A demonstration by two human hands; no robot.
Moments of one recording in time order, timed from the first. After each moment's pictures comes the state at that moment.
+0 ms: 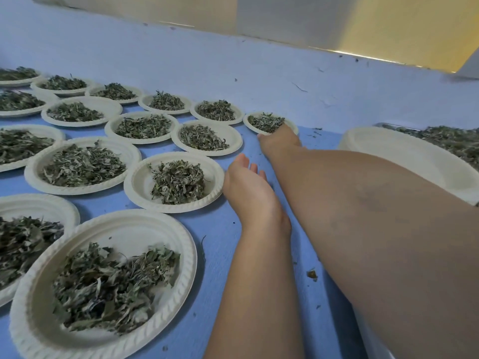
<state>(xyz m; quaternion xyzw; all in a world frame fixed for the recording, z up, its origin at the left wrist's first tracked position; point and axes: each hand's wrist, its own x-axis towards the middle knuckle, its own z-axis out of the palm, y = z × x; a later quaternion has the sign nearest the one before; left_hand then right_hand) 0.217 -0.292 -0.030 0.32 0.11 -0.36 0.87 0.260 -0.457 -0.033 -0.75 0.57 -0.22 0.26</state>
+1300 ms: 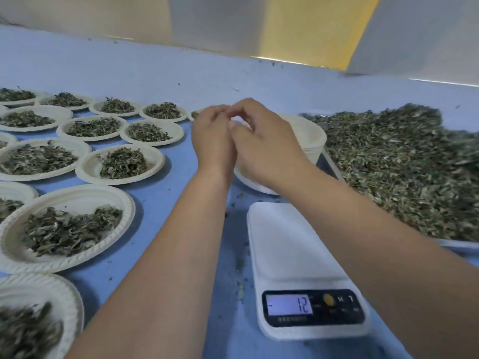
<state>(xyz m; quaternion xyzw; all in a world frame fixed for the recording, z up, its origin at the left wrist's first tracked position) 0.145 -0.274 0.025 0.53 -0.27 -0.22 0.77 0.053 -0.283 0.041 -0.84 0.29 -0.39 0.24</state>
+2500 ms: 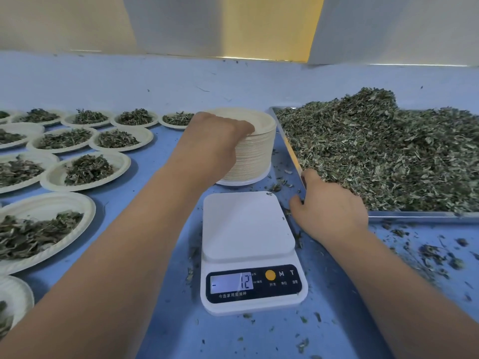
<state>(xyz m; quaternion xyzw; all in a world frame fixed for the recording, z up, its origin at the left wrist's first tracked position) 0.093 -0.265 0.031 0.64 -0.70 0.22 0.25 -0.132 -0.306 -0.042 -0.81 0.56 -0.18 -0.08</state>
